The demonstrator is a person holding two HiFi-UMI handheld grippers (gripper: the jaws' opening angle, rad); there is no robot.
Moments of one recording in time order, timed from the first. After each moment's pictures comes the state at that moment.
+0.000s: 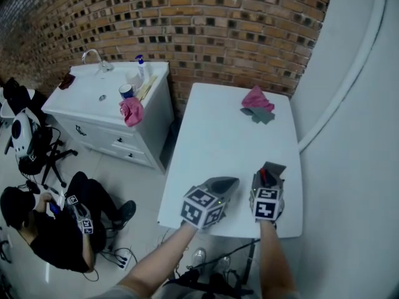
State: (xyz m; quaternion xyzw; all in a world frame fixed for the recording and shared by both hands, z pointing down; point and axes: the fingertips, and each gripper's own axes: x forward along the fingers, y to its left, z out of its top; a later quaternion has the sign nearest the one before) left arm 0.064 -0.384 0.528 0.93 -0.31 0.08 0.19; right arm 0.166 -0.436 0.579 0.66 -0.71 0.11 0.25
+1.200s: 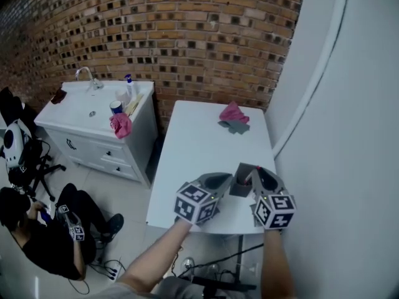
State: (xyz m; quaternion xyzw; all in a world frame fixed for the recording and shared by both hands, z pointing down) left arm 0.096 -0.352 0.450 0.95 -0.29 0.04 0.13; right arm 0.178 -0.359 0.426 0.60 -0.79 0.07 0.08
